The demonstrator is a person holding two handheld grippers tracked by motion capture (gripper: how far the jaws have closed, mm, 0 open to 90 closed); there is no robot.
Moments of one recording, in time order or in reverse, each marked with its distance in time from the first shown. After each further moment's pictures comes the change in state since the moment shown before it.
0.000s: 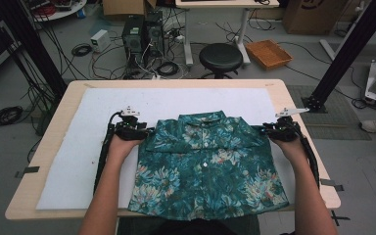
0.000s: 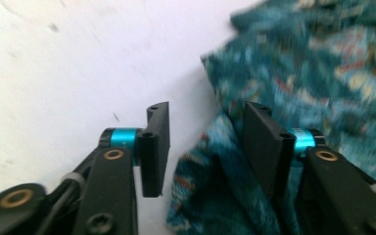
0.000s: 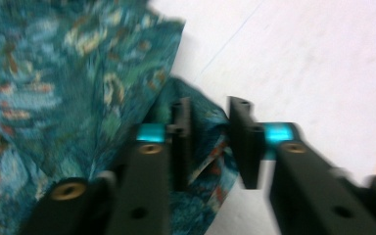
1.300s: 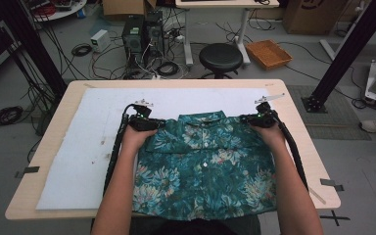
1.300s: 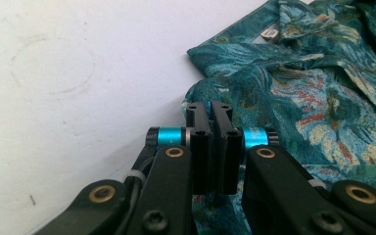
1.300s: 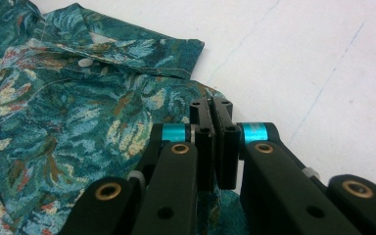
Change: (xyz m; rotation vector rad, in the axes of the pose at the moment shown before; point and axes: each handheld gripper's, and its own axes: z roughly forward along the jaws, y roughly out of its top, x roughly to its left) left arm -0.011 0.029 0.038 0.064 -0.132 -0.040; right arm 0.018 0.051 0.053 0.014 0.142 0.048
